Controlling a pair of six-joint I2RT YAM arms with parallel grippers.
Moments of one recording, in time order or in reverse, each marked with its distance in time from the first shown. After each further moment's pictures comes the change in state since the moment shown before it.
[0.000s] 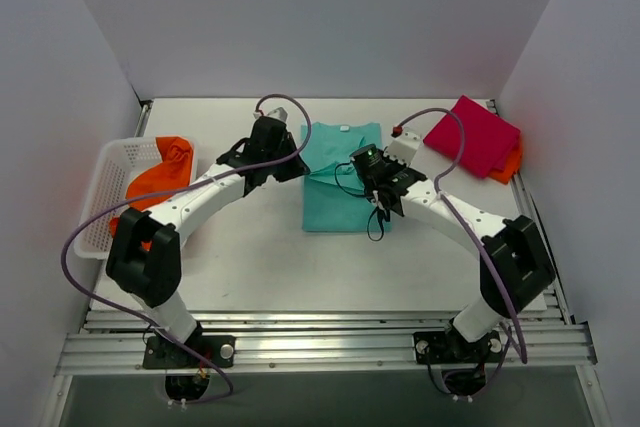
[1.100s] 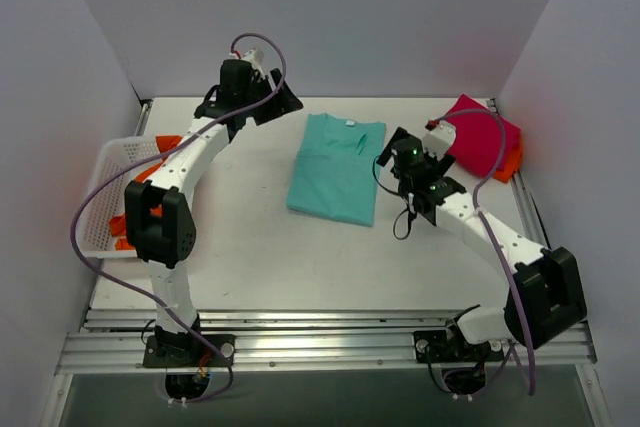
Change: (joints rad) left arm 0.241 0.400 0.618 -0.043 0.245 0.143; right arm -0.193 -0.091 -0.008 0.208 -0.127 -0.187
